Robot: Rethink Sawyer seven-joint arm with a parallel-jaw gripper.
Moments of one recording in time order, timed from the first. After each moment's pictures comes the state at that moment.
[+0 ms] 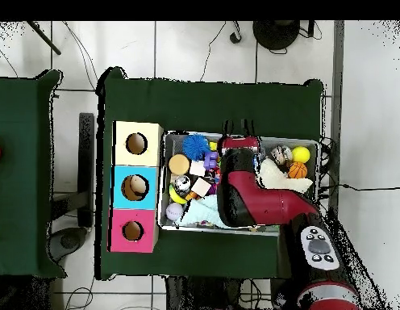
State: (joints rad) arm -0.41 -0.53 0.00 1.67 -0.47 -0.61 1.67
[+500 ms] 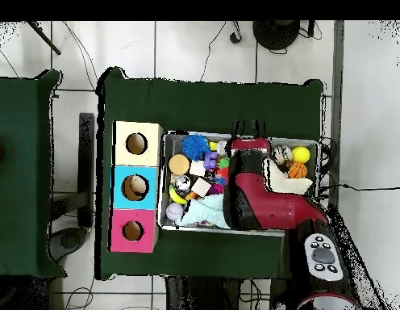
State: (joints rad) arm -0.38 -0.55 -0.08 1.66 -0.45 -0.61 1.67
